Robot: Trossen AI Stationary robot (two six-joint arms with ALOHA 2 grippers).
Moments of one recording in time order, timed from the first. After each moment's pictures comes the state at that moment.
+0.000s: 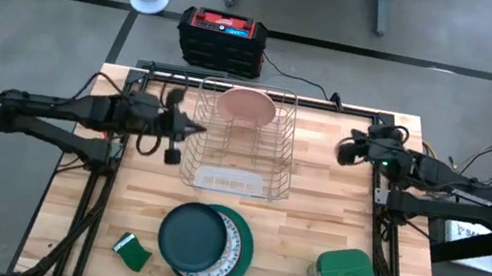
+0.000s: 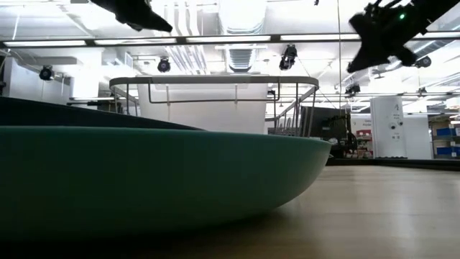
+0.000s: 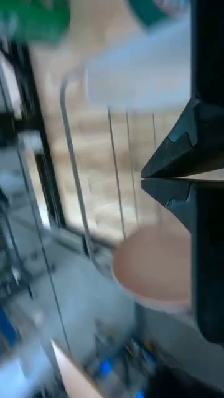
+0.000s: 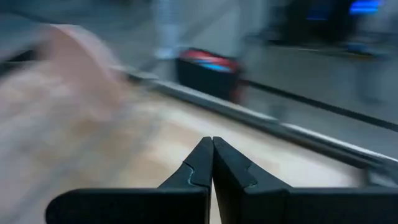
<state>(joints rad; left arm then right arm) 0.04 0.94 0.88 -0.35 -0.20 0.27 -0.18 0.65 0.65 -0.57 0.63 0.47</state>
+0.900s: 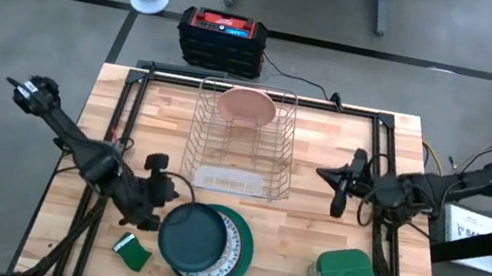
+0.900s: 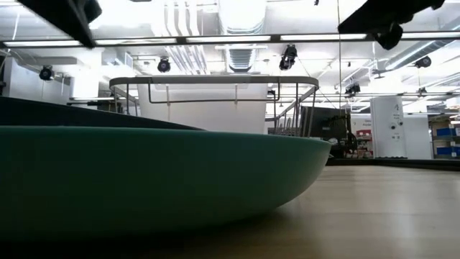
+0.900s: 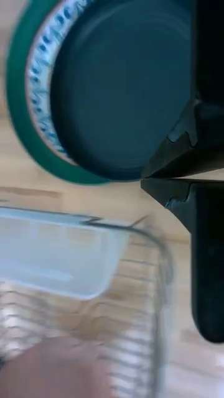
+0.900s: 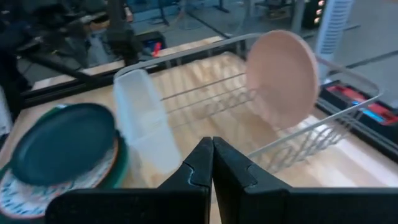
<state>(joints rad) -0.62 1.25 1.03 -0.91 -0.53 -0.60 0.37 0.72 0.61 -0.30 0.63 0.38</state>
